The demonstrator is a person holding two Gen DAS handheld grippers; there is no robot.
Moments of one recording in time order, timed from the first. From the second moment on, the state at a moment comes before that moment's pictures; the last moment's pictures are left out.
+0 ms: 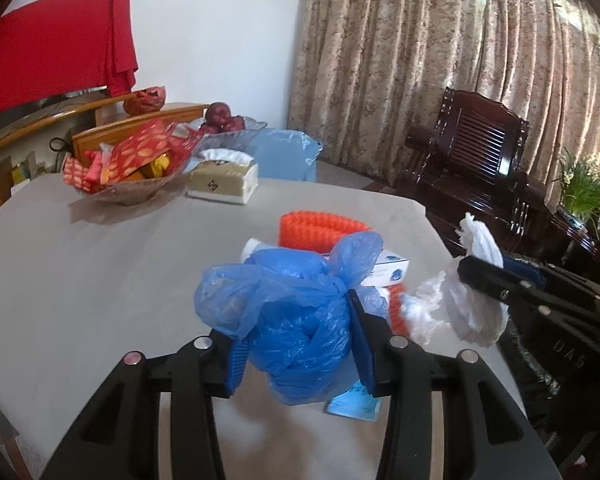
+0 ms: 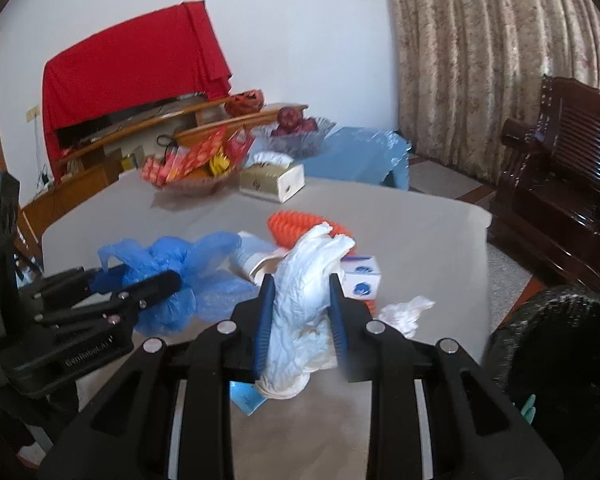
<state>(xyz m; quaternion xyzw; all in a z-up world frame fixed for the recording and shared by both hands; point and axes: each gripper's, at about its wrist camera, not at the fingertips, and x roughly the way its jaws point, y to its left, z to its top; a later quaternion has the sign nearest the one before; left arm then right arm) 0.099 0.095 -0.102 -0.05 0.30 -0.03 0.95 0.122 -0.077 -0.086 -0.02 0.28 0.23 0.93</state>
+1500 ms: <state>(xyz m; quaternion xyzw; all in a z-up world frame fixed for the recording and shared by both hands) 0.155 -0.236 -0.097 0.03 0.30 -0.33 0.89 0.081 -0.389 -0.117 0.03 0.29 -0.08 0.95</state>
